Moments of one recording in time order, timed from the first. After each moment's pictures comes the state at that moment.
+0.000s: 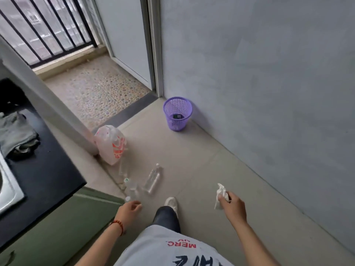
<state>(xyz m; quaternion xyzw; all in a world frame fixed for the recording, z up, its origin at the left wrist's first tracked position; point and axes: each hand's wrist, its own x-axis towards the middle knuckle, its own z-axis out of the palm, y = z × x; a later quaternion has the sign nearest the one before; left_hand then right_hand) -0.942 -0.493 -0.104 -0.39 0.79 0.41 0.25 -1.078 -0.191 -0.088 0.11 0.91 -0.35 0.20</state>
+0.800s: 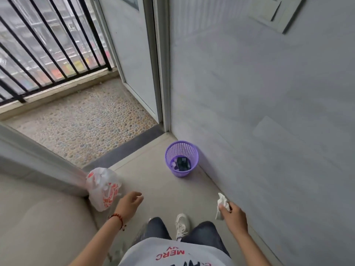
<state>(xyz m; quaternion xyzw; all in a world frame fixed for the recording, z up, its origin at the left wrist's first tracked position) -1.313 -0.606 -0.077 -0.42 0.78 0.44 0.14 -1.457 -0.303 -0.085 0.04 0.91 -0.32 0.25</state>
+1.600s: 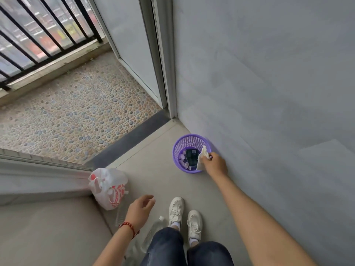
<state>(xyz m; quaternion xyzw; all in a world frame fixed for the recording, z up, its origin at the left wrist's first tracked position) -1.425 -0.672 -0.126 -0.44 0.77 0.44 0.17 -1.655 -0.528 -0.137 0.01 0.91 -0.27 0.30</state>
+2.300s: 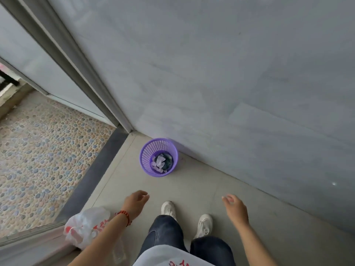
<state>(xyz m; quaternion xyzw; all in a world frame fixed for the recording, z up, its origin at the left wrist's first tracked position) -1.516 -0.658 -0.127 -0.25 0.84 0.35 0.34 -1.517 -0.339 -0.135 0.32 0.84 -0.35 0.26</state>
